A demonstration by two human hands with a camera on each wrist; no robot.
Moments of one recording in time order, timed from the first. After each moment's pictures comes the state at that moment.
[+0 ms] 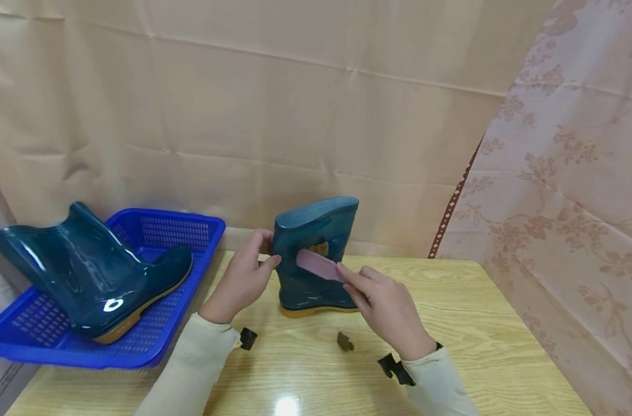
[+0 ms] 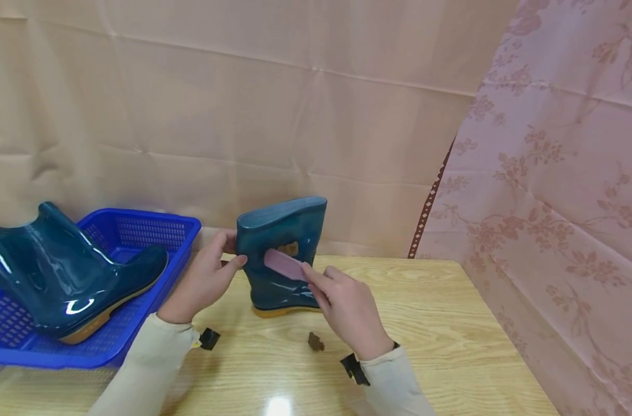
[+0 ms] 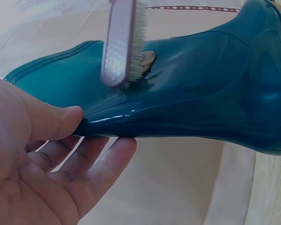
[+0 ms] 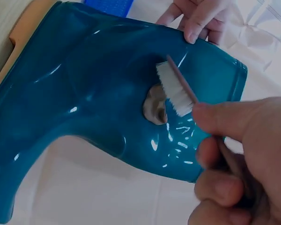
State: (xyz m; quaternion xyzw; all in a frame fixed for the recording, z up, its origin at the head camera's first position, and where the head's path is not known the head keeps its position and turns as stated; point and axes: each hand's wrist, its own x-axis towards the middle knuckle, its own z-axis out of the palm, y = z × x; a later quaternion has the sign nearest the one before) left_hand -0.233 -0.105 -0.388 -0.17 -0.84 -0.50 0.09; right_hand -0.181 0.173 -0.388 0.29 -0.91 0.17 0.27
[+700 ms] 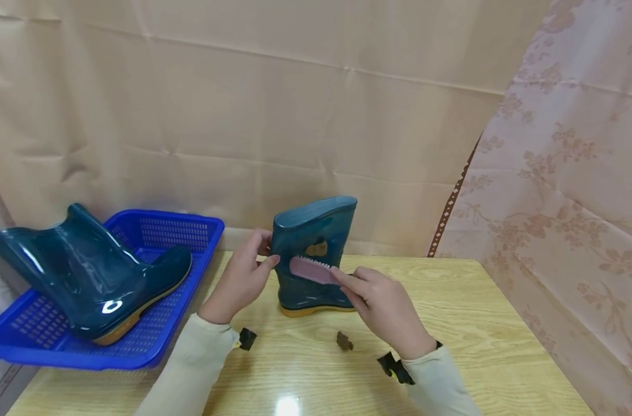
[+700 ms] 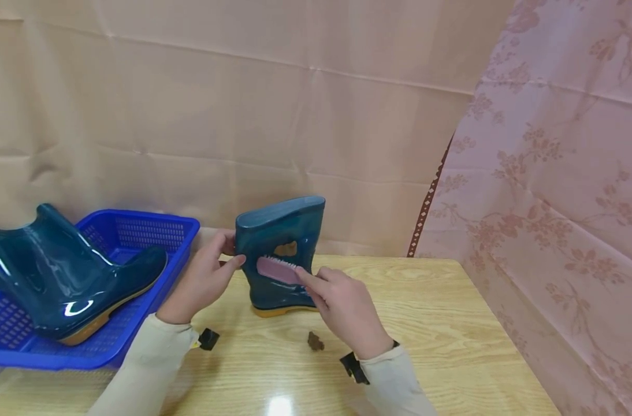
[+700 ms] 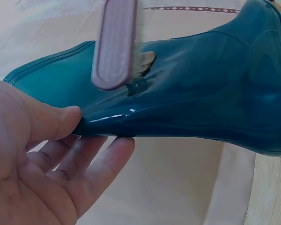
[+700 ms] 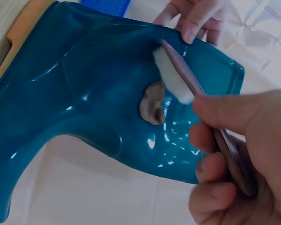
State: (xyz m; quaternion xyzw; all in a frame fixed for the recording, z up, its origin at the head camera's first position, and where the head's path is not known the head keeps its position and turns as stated) left_hand -0.232 -0.104 -0.386 -0.17 -0.84 -0.50 0.09; right_hand -0.183 0.175 -0.386 0.32 -0.90 0.13 0.27
